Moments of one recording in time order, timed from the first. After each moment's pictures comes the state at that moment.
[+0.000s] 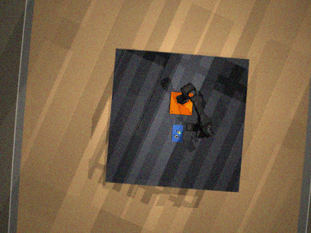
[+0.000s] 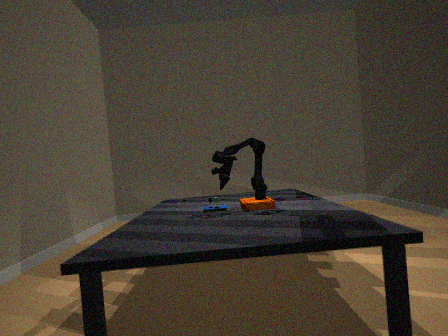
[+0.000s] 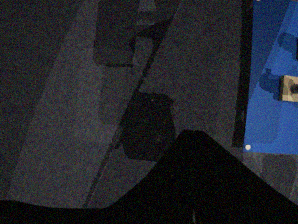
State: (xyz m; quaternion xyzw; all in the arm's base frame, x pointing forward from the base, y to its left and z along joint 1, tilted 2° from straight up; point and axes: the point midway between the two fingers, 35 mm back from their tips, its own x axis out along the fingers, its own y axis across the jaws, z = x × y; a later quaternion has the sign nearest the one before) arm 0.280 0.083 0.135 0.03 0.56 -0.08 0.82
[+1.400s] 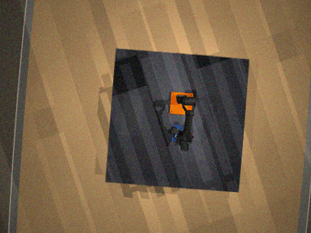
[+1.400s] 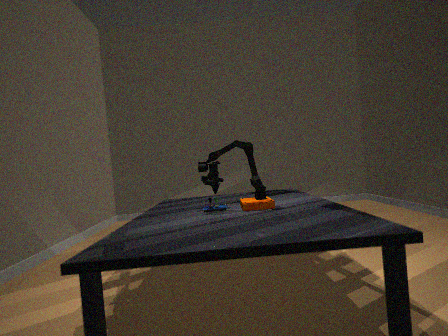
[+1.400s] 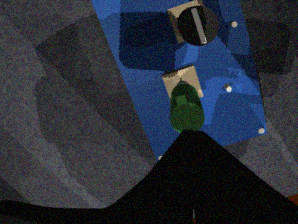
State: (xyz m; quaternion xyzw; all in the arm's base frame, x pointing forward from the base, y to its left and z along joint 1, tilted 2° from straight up) arm 0.309 -0.042 0.101 0.19 0.67 -0.21 0.69
